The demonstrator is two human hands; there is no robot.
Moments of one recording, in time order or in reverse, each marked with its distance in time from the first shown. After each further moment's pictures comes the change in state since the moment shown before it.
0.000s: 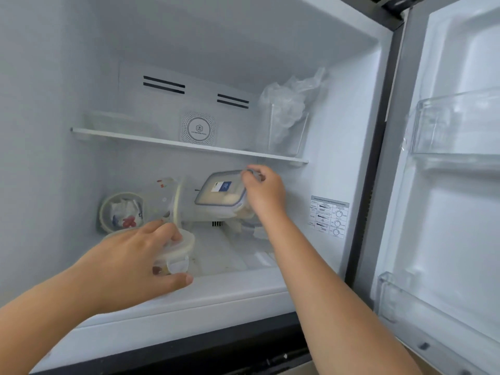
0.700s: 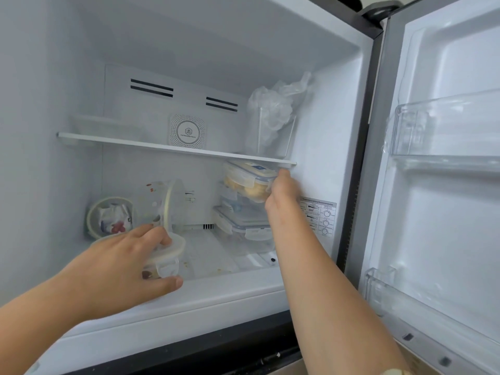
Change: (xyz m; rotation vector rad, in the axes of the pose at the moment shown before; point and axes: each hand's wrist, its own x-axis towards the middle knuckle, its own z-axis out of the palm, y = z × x) left_hand 0.001 -0.005 0.001 0.017 -0.029 0.006; right_hand 0.025 -0.005 -0.029 0.739 0.364 0.507
